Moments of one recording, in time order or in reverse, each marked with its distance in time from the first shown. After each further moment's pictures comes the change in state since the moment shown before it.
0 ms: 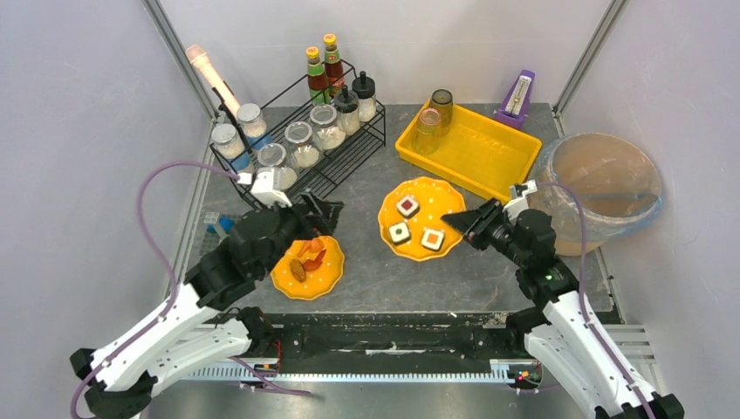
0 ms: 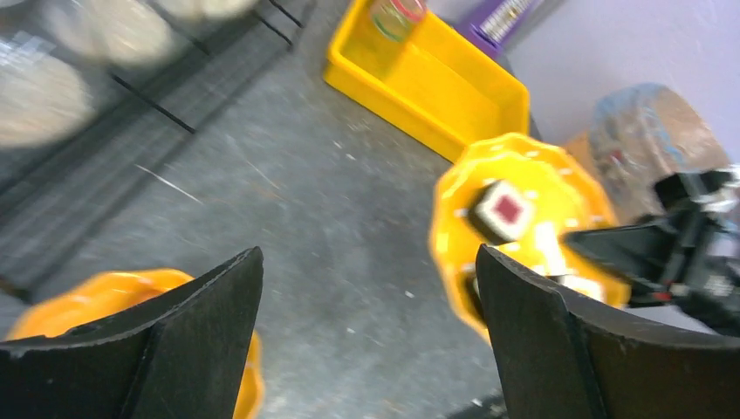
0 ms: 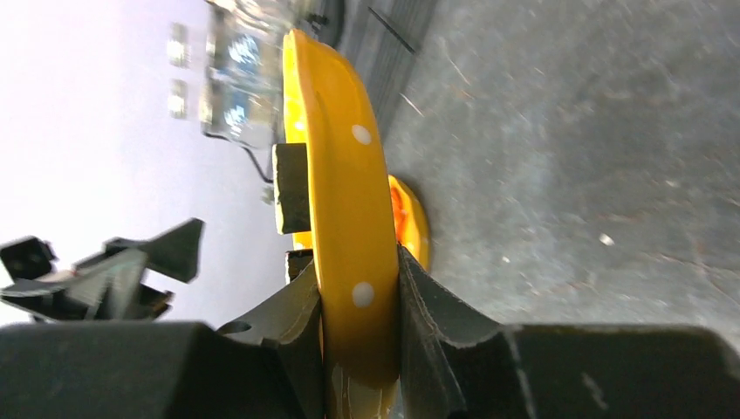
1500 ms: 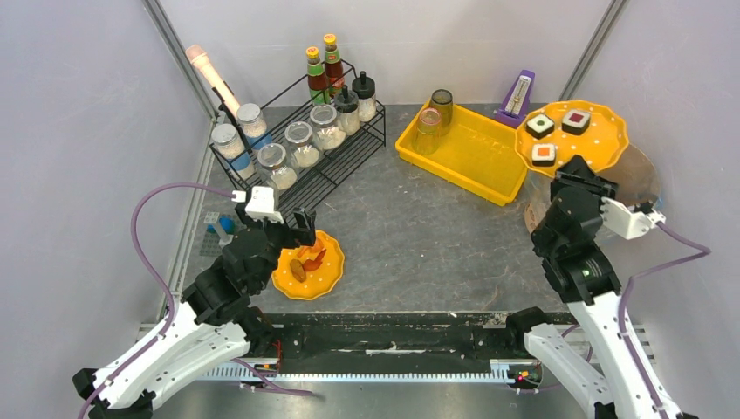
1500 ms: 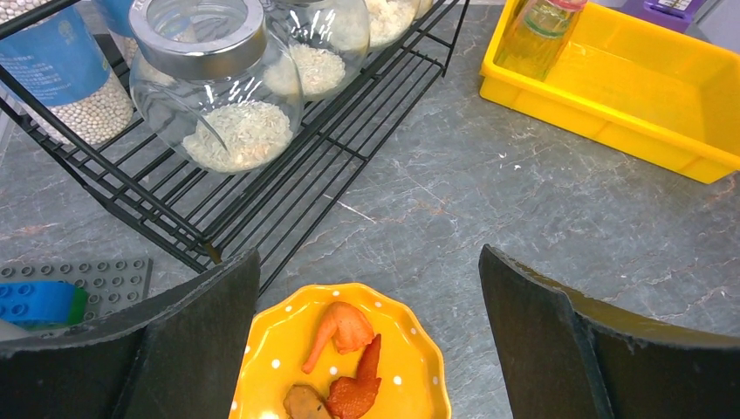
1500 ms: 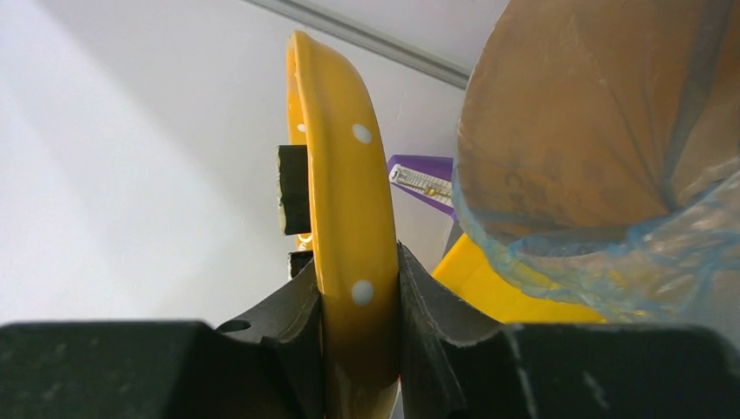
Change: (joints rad) left arm 0.046 -0.191 -0.181 0.015 -0.224 0.440; right arm -0.002 0.017 0.470 -0.195 1.410 0.101
